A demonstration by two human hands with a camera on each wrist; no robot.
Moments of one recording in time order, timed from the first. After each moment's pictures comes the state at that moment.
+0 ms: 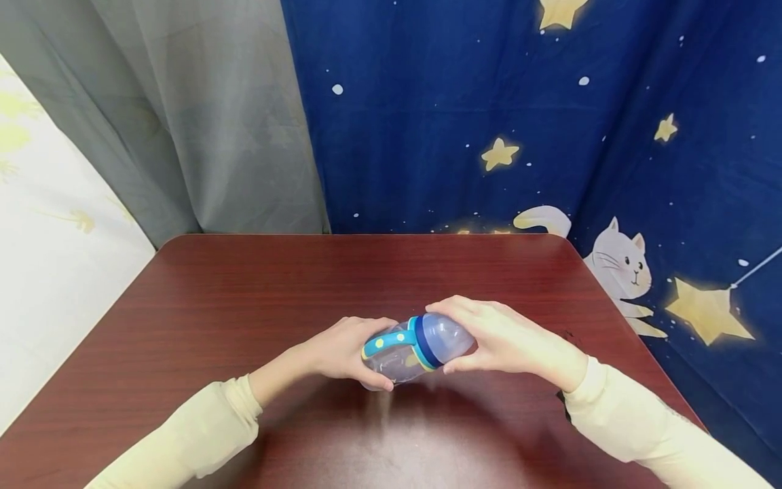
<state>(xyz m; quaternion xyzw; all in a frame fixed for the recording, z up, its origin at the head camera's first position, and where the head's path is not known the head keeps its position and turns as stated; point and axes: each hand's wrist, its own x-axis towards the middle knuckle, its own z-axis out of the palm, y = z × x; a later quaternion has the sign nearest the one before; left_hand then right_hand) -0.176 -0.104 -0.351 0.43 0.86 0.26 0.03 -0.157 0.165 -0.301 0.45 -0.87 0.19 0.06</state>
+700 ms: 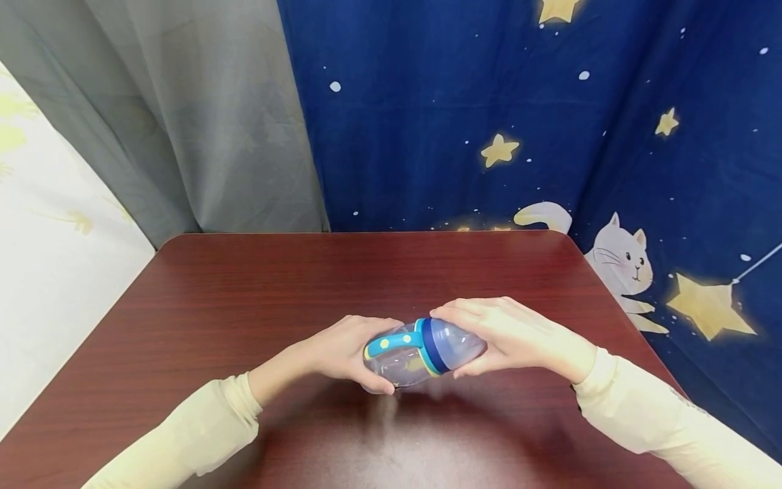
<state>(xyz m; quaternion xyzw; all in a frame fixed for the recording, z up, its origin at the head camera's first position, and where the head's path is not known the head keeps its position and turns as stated) -0.174 -0.101 -0.343 0.47 0.85 0.25 0.03 -0.158 0.171 -0.294 0.55 -0.82 0.13 0.13</state>
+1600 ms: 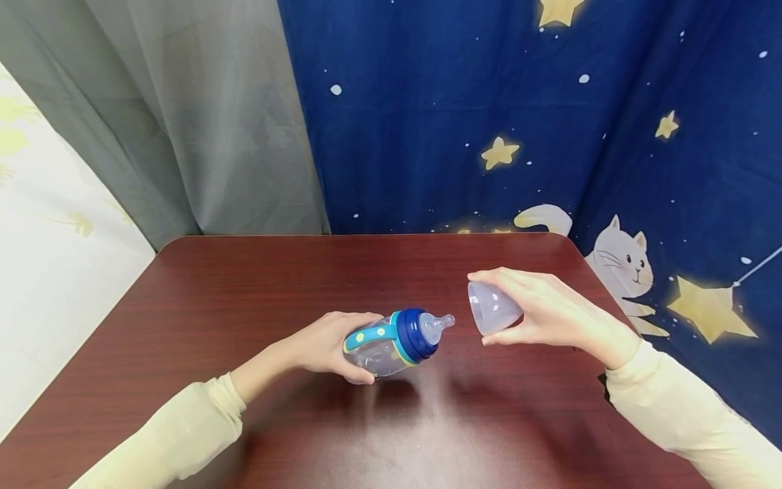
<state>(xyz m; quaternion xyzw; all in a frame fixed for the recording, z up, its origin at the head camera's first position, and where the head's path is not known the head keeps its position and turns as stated) -0.185 -0.129 -0.351 0.44 0.85 0.28 0.04 -0.168 0.210 -0.272 0.44 -0.87 0.13 0.18</state>
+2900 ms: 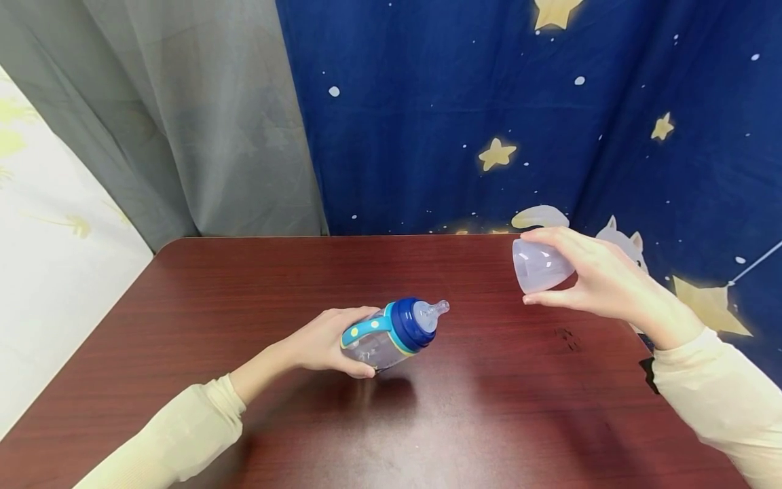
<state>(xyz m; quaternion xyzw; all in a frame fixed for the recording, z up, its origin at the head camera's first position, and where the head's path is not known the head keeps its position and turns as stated) -0.185 -0.129 -0.352 0.43 0.85 0.31 0.00 -0.173 0.255 -0.236 0.40 -0.87 0.11 0.28</state>
